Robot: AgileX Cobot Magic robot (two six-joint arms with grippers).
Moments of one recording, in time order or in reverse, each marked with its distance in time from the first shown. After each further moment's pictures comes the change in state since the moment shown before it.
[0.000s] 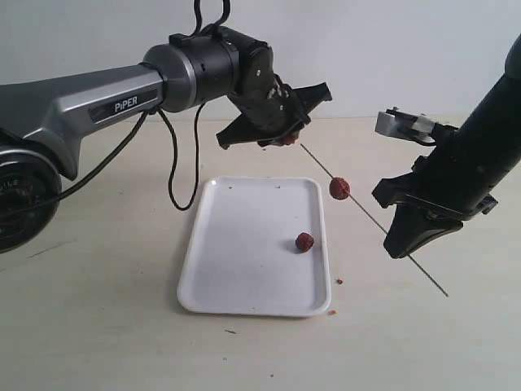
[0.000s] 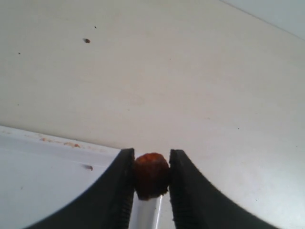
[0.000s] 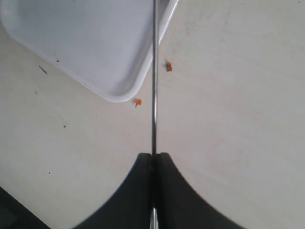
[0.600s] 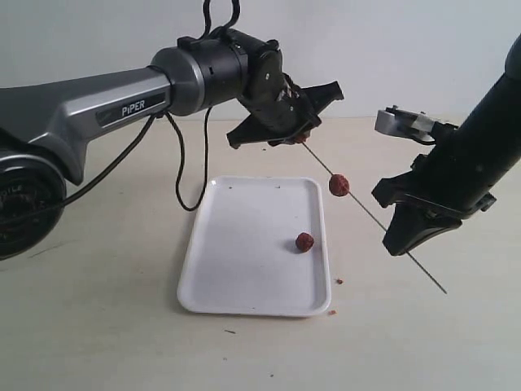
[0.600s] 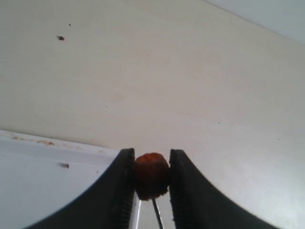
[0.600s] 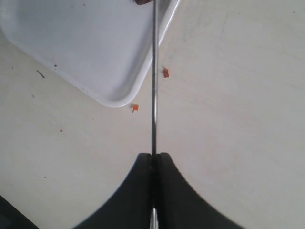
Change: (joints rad) left arm -0.021 0.000 0.000 0.000 -0.038 0.000; right arm 0.000 0.000 0.000 0.000 -0.019 -0.015
